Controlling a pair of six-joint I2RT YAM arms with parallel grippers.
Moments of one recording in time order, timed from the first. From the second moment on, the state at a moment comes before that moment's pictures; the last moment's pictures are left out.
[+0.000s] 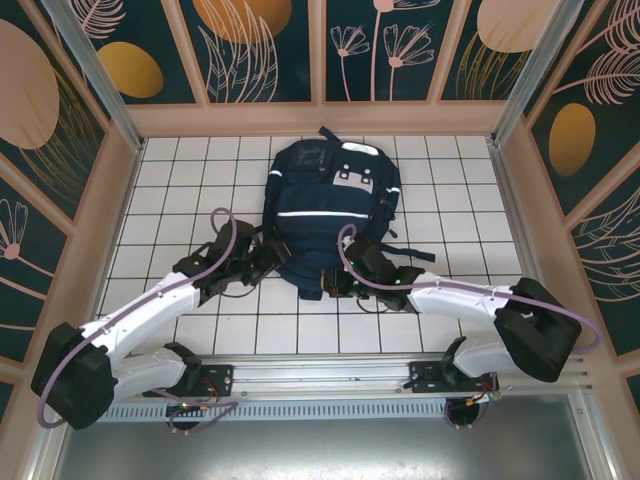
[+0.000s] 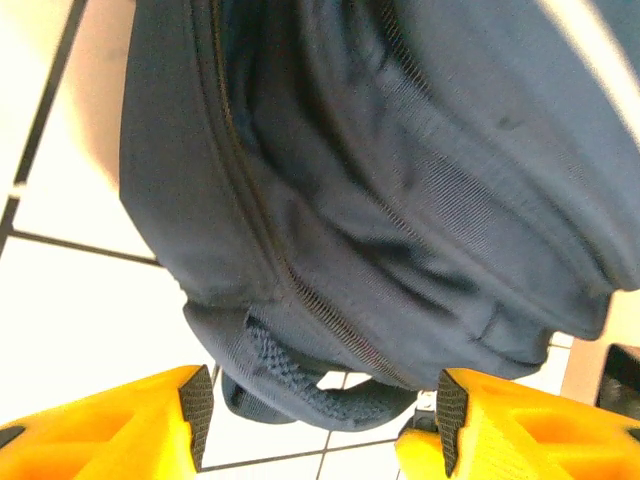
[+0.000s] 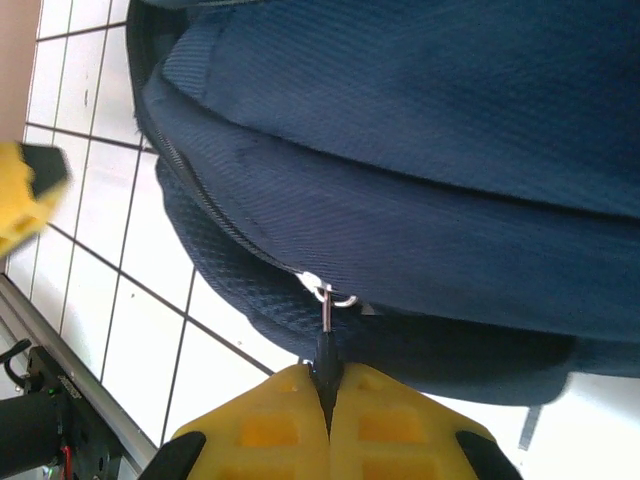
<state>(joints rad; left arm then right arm) -0.62 1.16 0.68 -0.34 0.16 -1.17 0.91 1.35 0.63 -0.01 -0.18 0.82</state>
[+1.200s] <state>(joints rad) -0.62 1.42 0.79 -0.34 0.03 -1.07 0.95 1.49 0.75 0.03 -0.20 0.83</state>
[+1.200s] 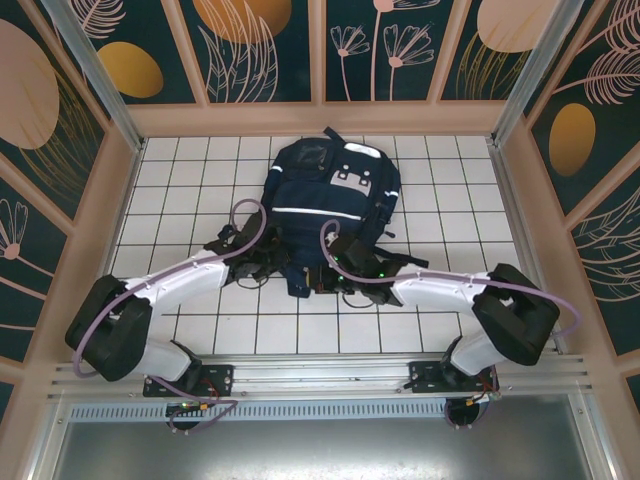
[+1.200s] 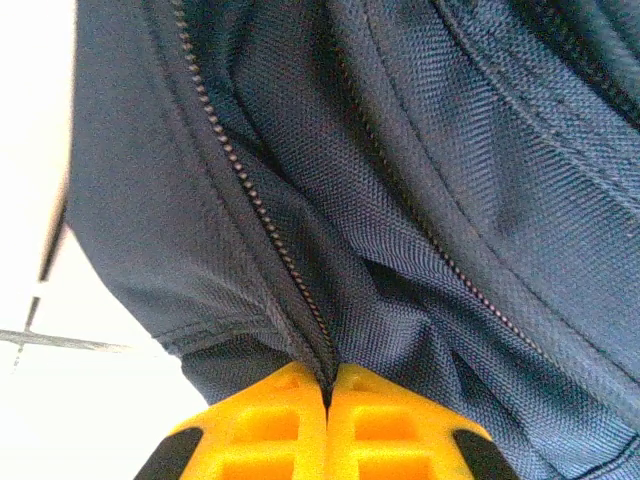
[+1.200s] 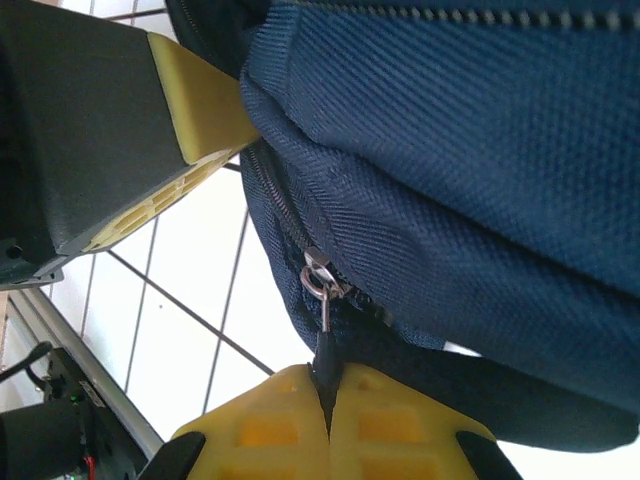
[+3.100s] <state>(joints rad) -0.54 1.11 0.75 -0.48 0.11 -1.13 1.00 1.34 0.73 -0.10 -0.11 0.83</state>
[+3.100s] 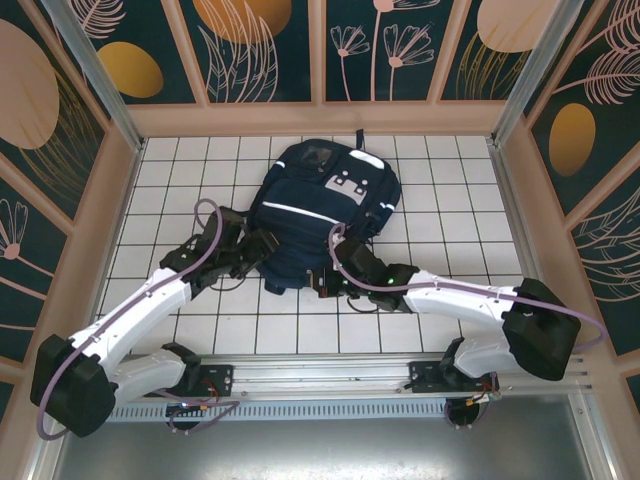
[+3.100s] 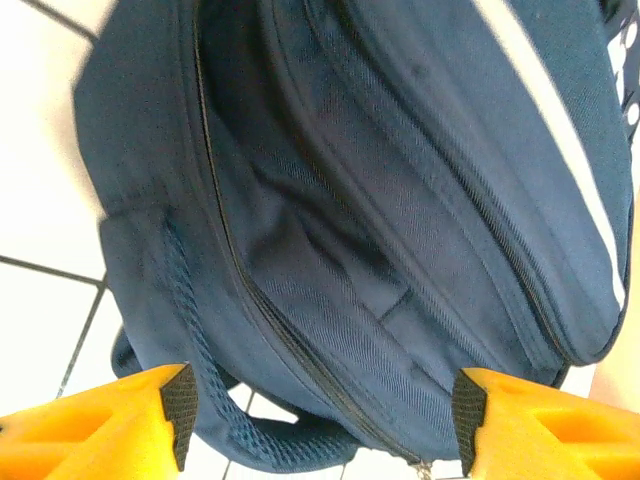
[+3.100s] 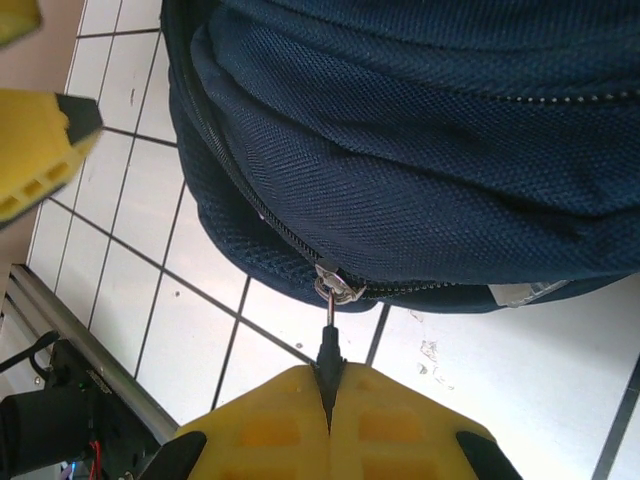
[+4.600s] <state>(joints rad) -0.59 1.24 0.73 -0.37 0.02 -1.19 1.01 1.42 0.73 0.01 -0.07 0.83</state>
